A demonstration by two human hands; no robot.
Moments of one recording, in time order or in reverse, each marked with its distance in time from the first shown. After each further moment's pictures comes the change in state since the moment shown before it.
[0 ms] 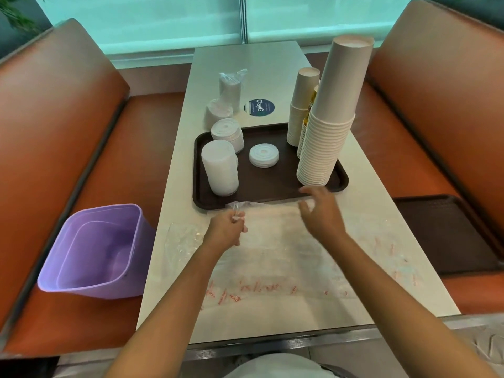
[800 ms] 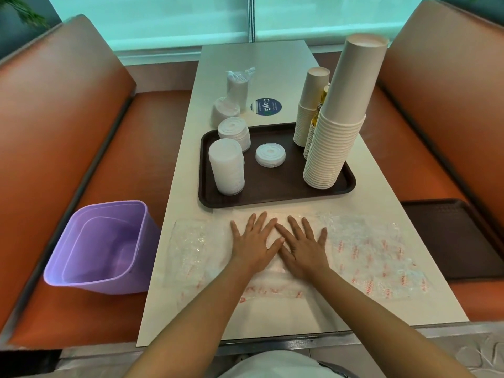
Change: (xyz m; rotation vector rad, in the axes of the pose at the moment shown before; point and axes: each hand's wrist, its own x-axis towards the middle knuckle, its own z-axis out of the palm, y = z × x) left_hand 0.004 -0.037 0.059 0.911 -0.129 0.348; right_hand -0.048 0.038 0.069 -0.543 -0.468 -0.112
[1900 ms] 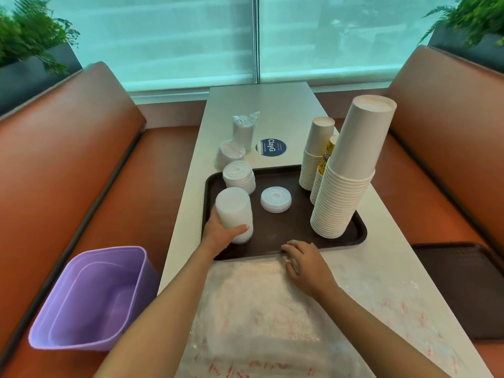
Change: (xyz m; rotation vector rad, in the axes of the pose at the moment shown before) left_hand 0.092 -0.091 -0.091 -1.118 0.391 -0.268; right_hand 0.075 0.008 -0.038 0.255 0.301 -0.187
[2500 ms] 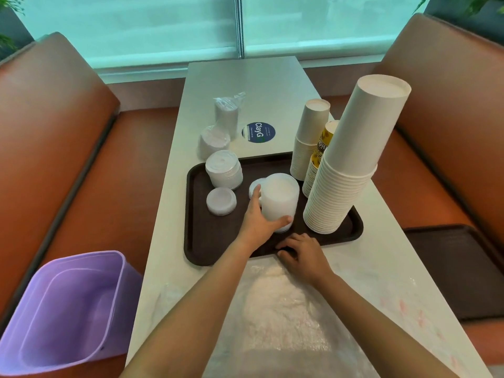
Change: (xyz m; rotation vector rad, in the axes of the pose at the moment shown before) left_hand 0.011 0.033 0.095 0.062 -0.252 0.101; right_hand 0.030 0.018 -0.005 0.067 -0.088 0.109
